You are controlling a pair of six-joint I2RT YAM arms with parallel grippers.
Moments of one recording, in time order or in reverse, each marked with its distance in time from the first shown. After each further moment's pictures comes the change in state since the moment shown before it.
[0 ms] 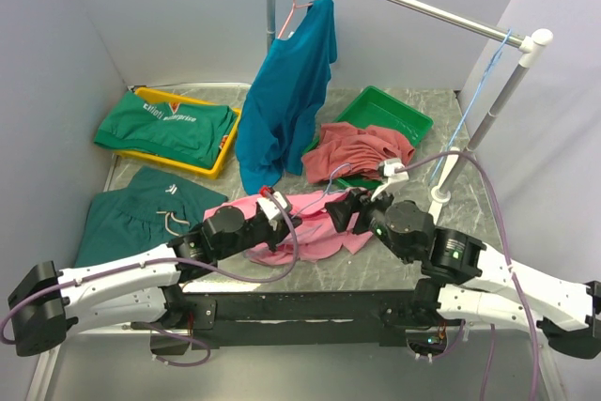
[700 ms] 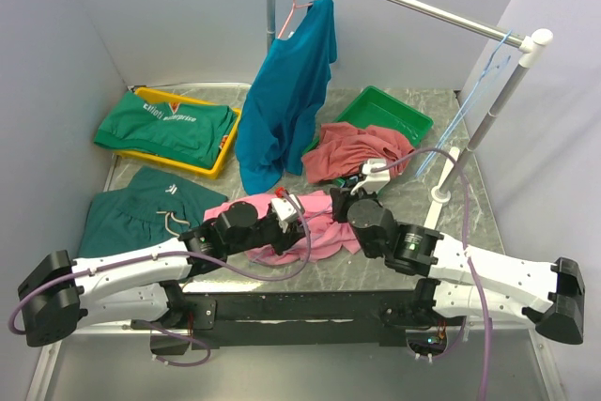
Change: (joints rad) left arm 0.000 0.104 0.054 -0.050 0.101 -0.004; right arm 0.000 0.206 -0.062 0.233 0.276 0.002
